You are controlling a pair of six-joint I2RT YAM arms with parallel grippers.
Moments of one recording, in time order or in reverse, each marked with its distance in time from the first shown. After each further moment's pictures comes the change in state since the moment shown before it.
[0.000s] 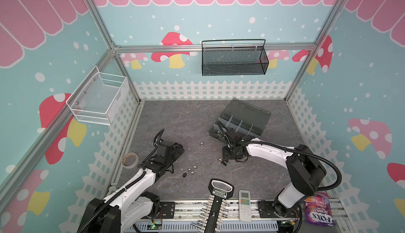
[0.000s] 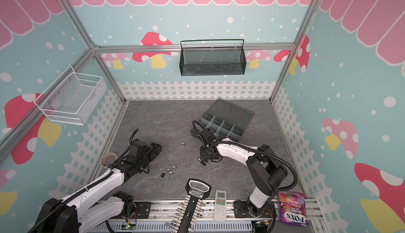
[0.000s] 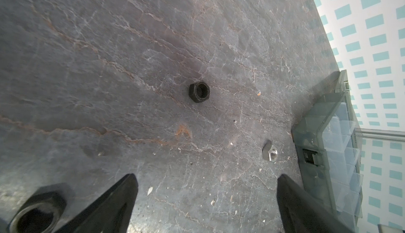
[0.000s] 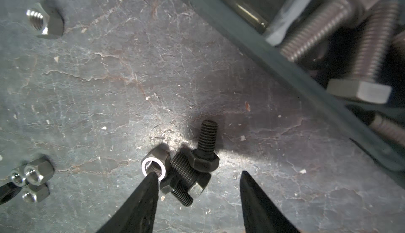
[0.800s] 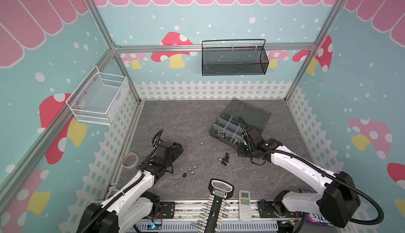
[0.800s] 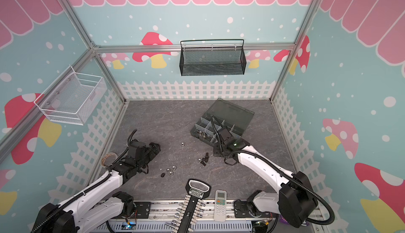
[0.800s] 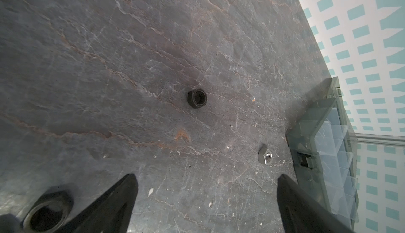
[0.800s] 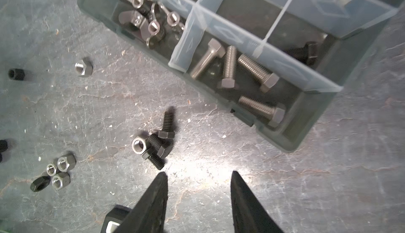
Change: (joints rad) left arm -0.008 -0.045 -0.009 -0.007 -0.036 -0.001; right arm -0.088 -0.367 -0.119 -0.089 0.069 -0.006
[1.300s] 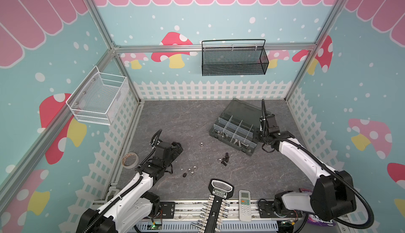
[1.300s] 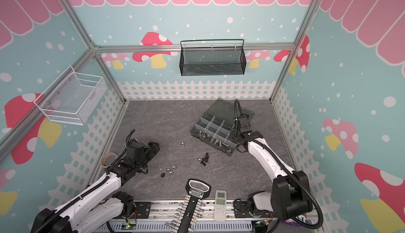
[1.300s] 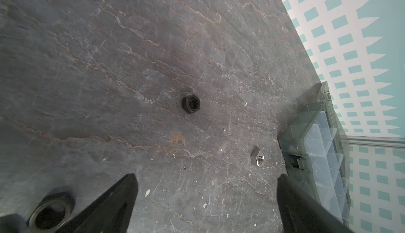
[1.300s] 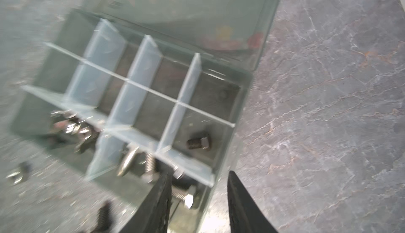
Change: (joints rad) left arm -0.006 -0.055 0.000 -0.008 -0.021 0.002; right arm -0.346 -0.003 0.041 0.135 0.072 -0.225
